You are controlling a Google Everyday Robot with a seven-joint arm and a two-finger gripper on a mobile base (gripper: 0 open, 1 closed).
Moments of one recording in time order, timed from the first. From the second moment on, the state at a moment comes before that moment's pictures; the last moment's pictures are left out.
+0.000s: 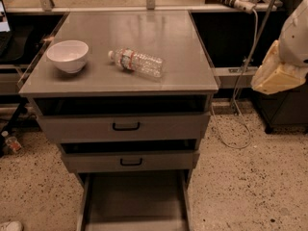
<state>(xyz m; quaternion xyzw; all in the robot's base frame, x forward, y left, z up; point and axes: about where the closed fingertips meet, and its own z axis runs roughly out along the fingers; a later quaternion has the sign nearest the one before) 0.440 -0.217 0.978 -0.60 0.78 -0.04 0.17</state>
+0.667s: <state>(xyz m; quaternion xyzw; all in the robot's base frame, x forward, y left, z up) 0.412 -0.231 0.885 -0.57 0.81 -0.01 0.14</state>
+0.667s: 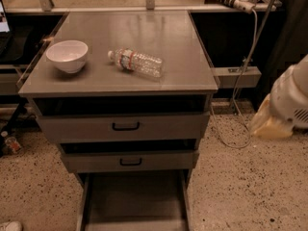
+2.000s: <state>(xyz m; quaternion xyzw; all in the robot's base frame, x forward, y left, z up) 0.330 -0.238 0.690 -0.52 0.85 0.10 0.01</state>
